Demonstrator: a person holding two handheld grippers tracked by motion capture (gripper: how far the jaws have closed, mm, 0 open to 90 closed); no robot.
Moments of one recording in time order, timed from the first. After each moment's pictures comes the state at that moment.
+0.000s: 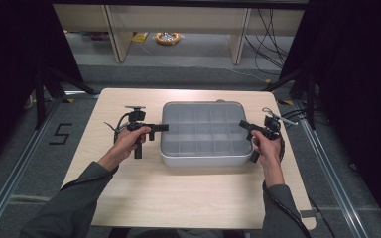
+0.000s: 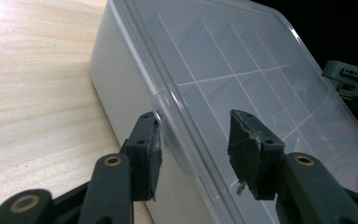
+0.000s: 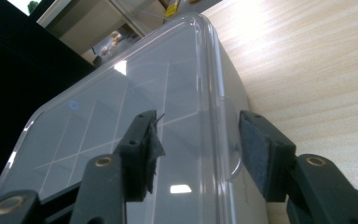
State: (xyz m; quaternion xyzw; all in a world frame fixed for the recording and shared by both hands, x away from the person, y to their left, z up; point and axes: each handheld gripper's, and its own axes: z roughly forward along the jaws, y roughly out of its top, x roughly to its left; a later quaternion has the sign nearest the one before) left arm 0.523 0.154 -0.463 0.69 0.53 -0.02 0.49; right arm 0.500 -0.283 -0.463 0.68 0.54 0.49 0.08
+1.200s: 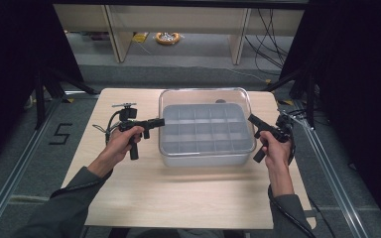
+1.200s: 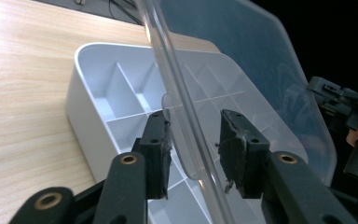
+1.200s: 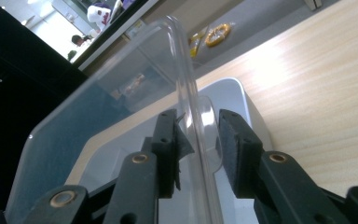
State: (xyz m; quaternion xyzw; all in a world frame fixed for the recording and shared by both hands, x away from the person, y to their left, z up) left arm 0.486 0.164 -0.420 0.66 0.50 0.00 0.56; right arm 0.461 -0.287 -0.419 0.65 0.49 0.57 0.10
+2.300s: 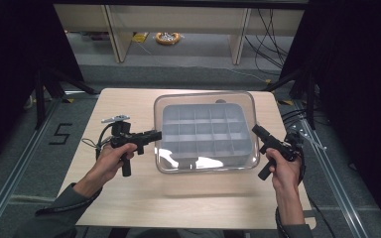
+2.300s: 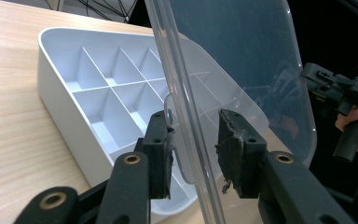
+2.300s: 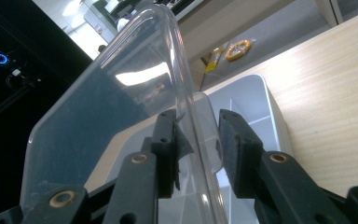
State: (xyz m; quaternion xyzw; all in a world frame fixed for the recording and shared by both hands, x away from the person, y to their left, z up) left arm 0.427 0.171 -0.412 0.67 0.46 0.00 0.58; right arm 0.398 -0.288 -0.411 0.61 0.49 0.62 0.13
